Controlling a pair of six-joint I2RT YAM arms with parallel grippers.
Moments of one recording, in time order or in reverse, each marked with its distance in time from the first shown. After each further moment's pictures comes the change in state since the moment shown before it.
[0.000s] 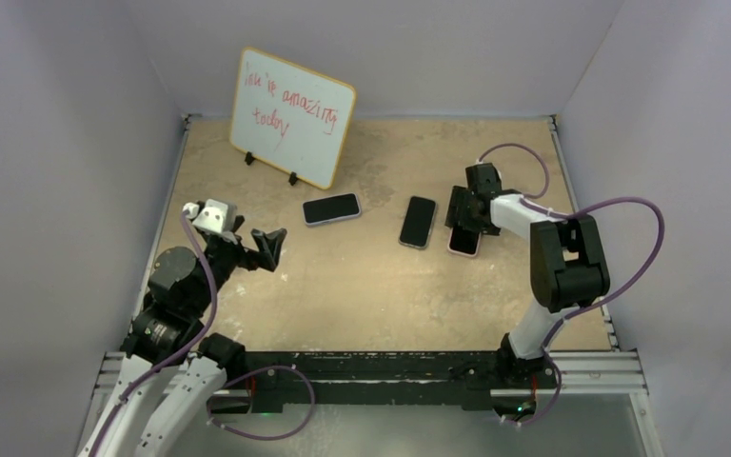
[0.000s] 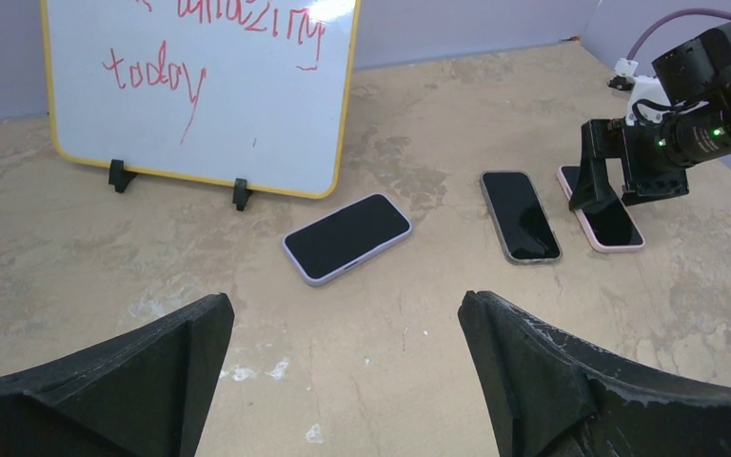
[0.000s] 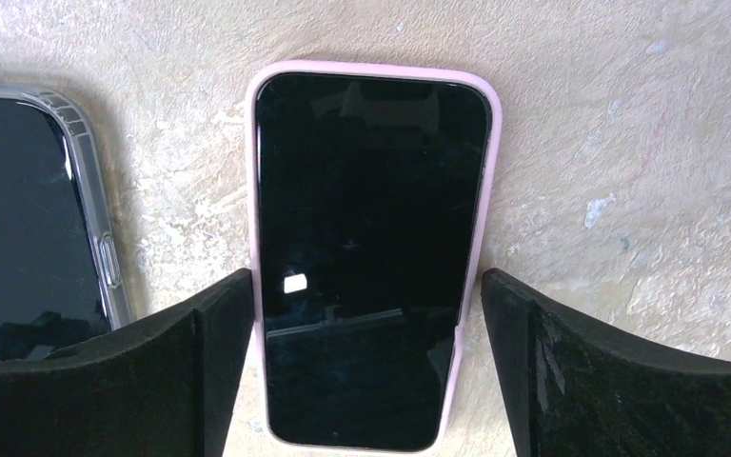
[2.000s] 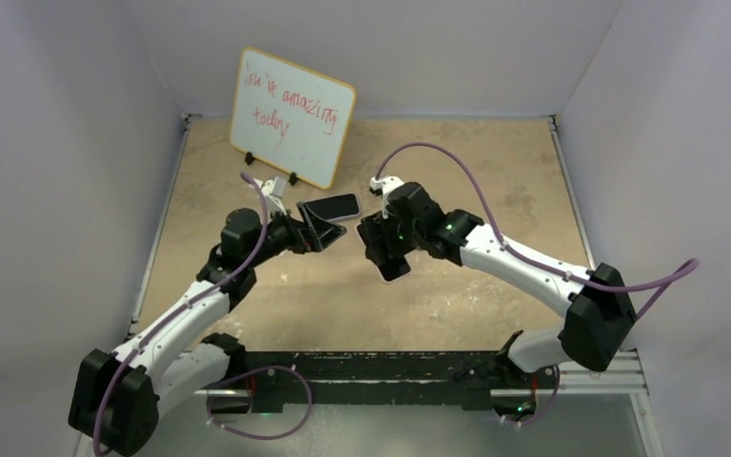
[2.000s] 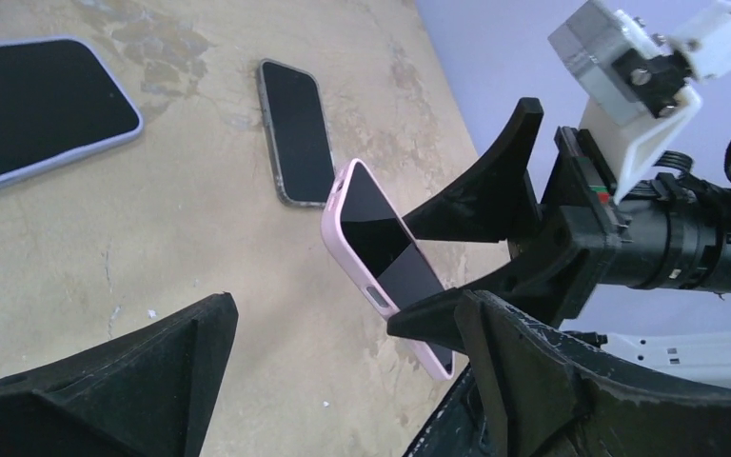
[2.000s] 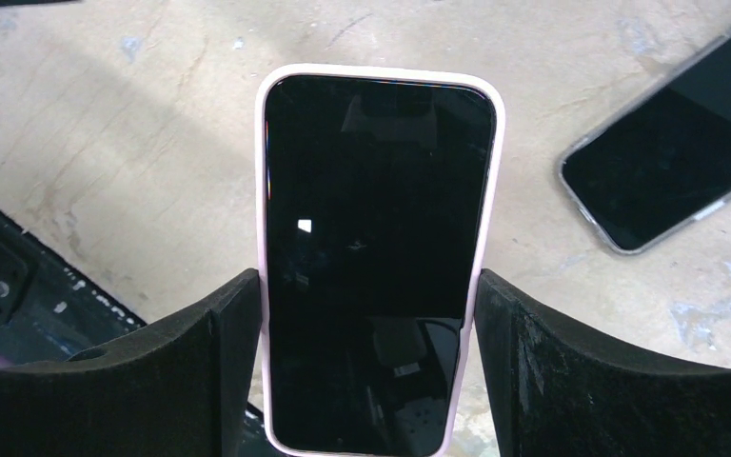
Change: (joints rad) left arm -0.004 0.535 -0.198 0.607 0.422 -0.607; right arm 0.632 -0.320 0.090 -0.154 -0.161 -0.082
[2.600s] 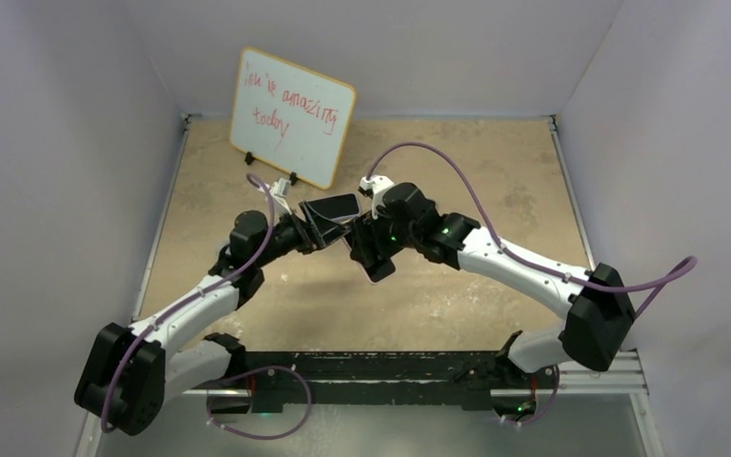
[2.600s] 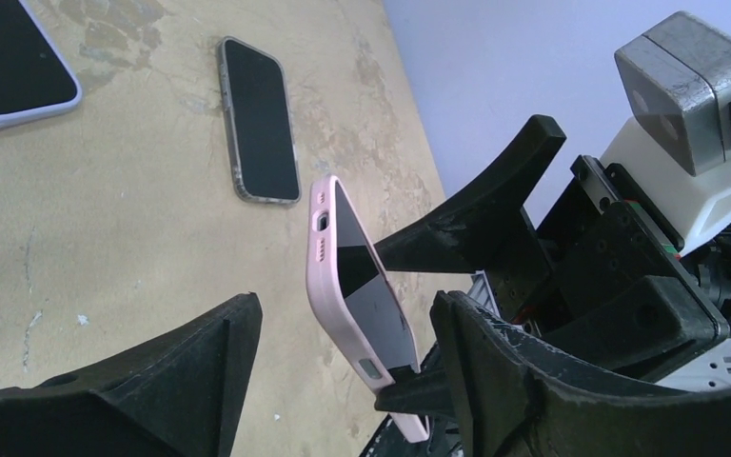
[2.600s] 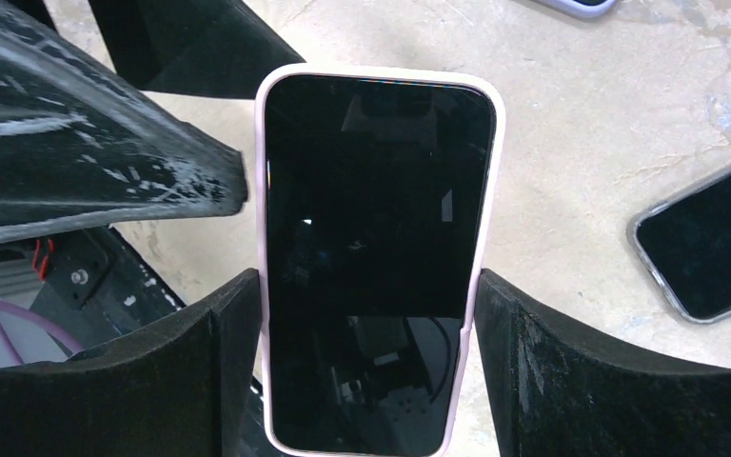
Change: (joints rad) left arm -0.014 0.123 -0.067 0.225 0.034 -0.192; right arm 0.050 0.000 0.002 0.106 -0.089 0.010
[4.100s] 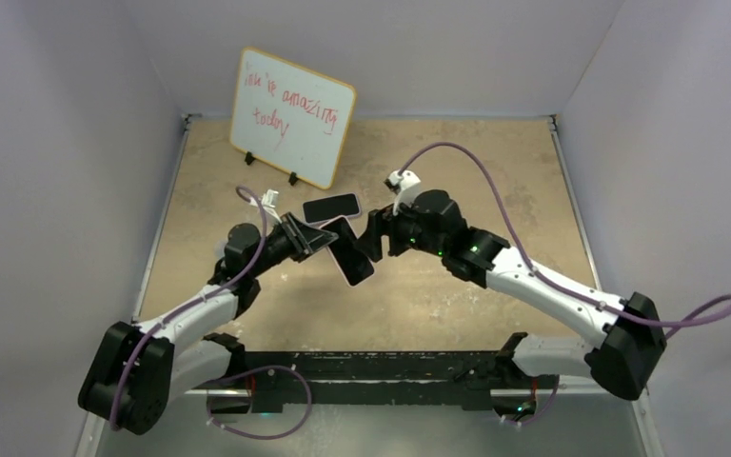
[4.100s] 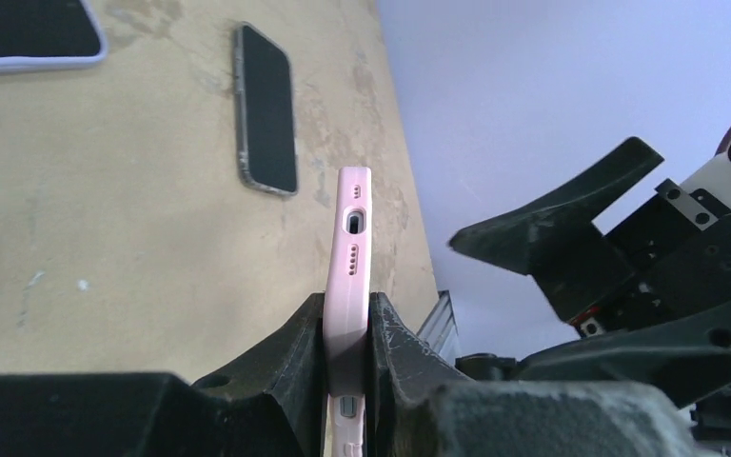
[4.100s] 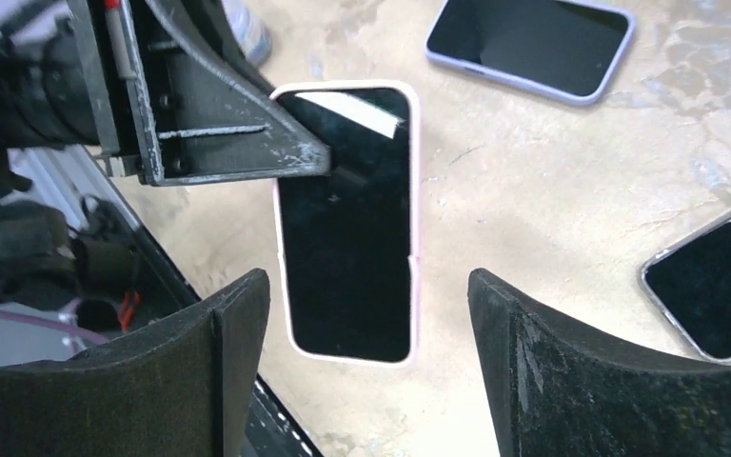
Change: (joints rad) left arm 0.032 0.016 -0.117 0.177 0.020 -0.146; right arm 0.008 -0.165 -0.136 0.197 0.010 0.065
